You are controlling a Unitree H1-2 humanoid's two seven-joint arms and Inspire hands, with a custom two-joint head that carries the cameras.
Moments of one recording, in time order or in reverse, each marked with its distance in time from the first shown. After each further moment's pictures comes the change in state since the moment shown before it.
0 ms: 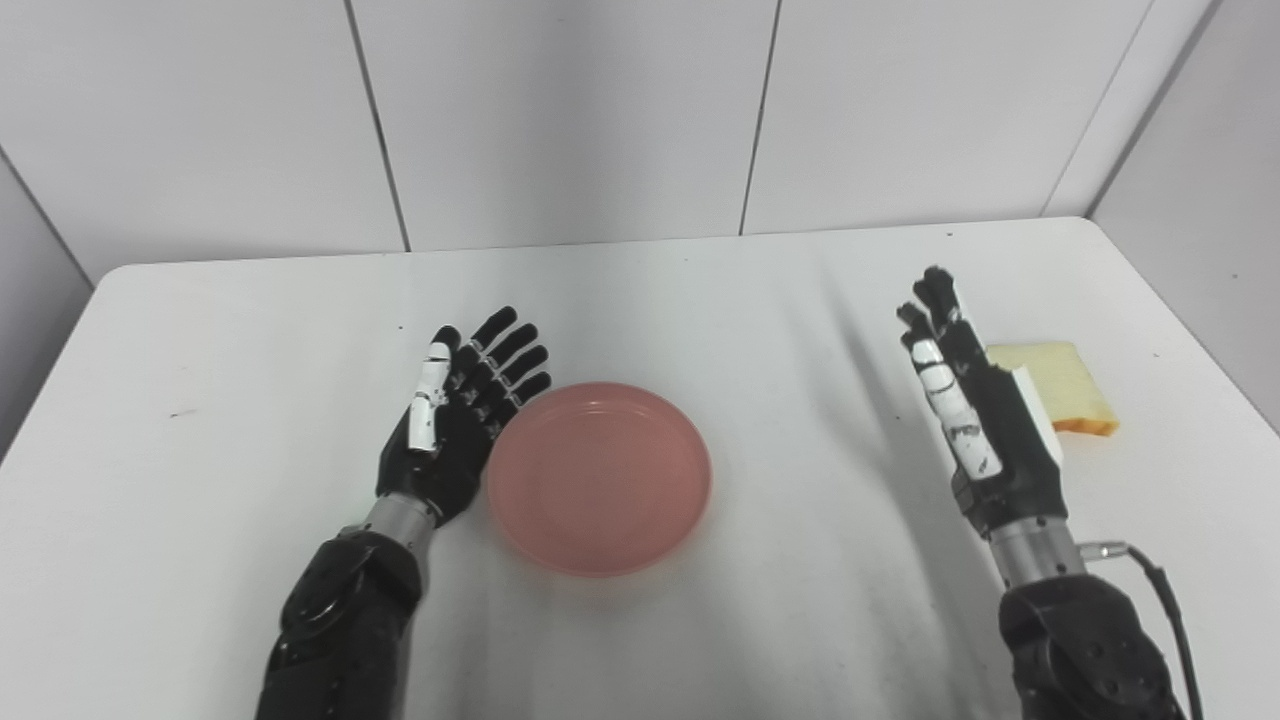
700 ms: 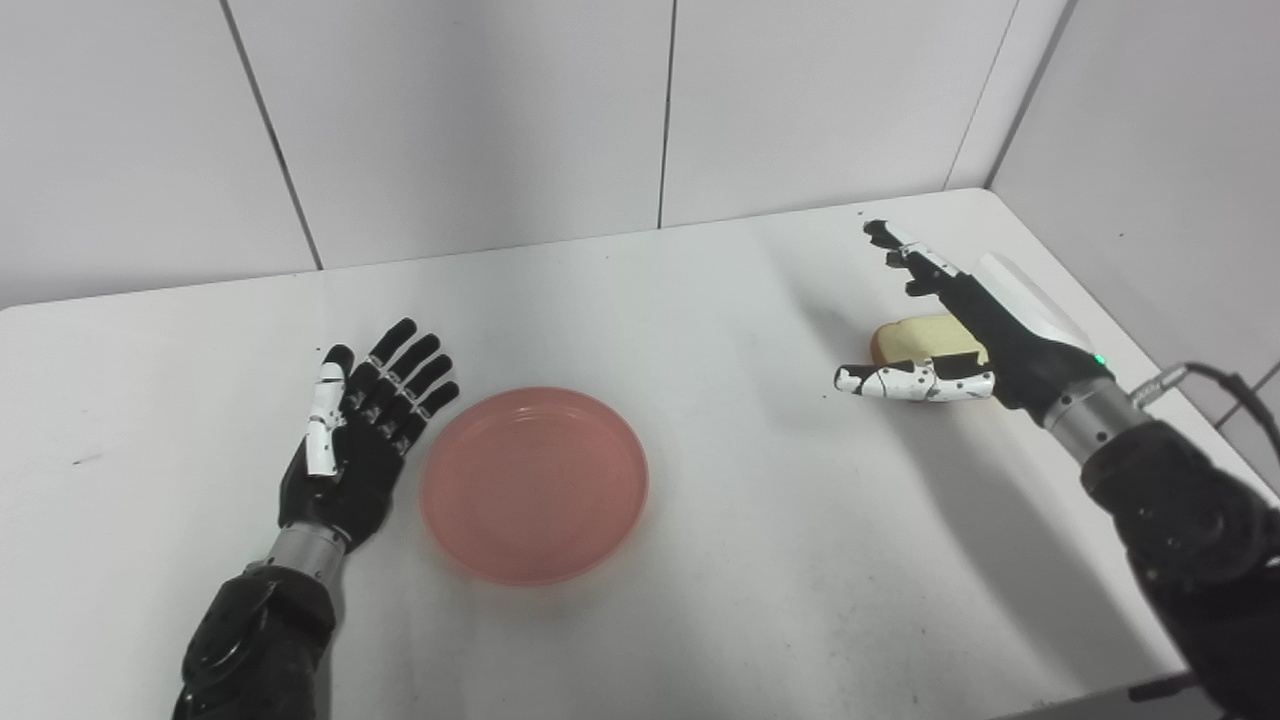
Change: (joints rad) left arm -0.008 0.031 0.035 0.021 -0.022 0.000 -0.042; right arm -0.088 -0.546 0.033 -0.103 -0.464 0.275 0.313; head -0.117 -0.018
